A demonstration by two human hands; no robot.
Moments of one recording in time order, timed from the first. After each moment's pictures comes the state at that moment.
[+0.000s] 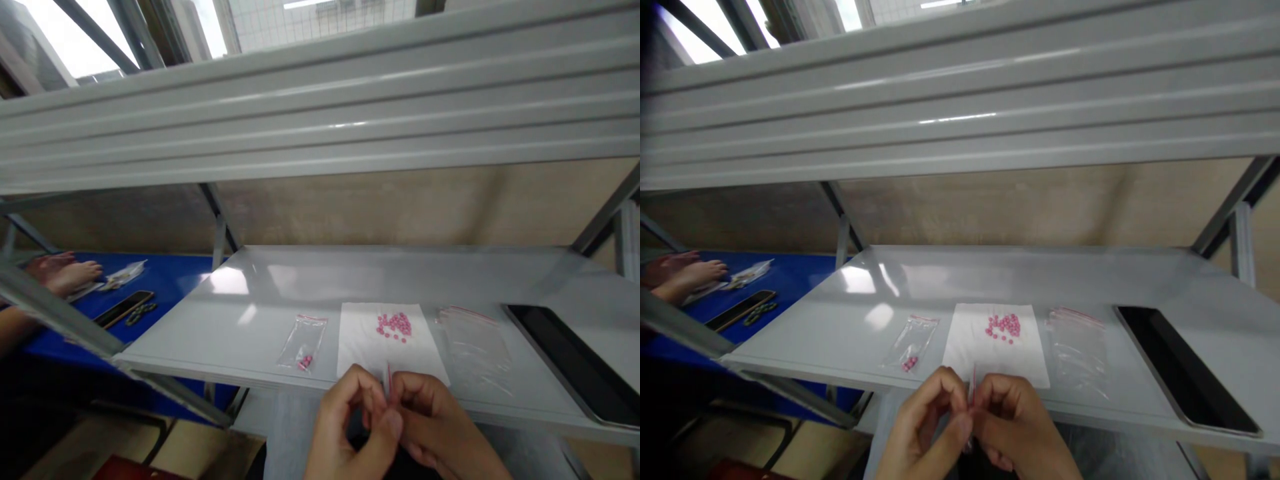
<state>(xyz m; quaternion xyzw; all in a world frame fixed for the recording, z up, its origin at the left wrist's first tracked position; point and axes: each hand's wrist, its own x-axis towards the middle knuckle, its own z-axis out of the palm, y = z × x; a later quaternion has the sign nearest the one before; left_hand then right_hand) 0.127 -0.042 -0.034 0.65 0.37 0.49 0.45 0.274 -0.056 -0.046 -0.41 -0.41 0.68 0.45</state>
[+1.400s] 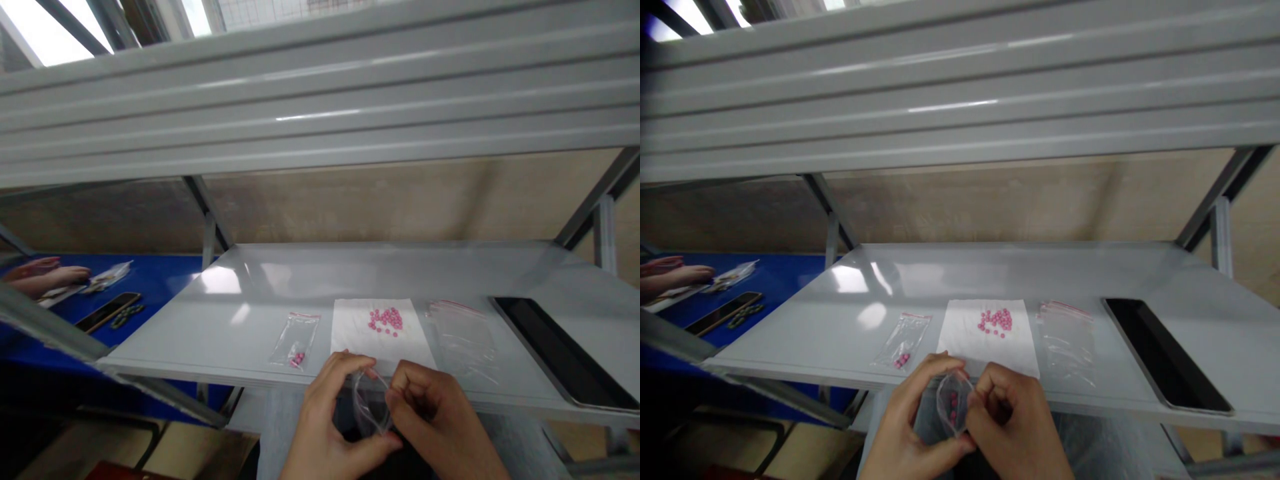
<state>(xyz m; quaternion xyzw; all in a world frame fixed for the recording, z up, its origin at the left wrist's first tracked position) 0.108 -0.031 -0.046 0.76 0.32 0.46 0.34 0.275 -0.063 -0.020 -0.57 -0.58 0.39 0.43</state>
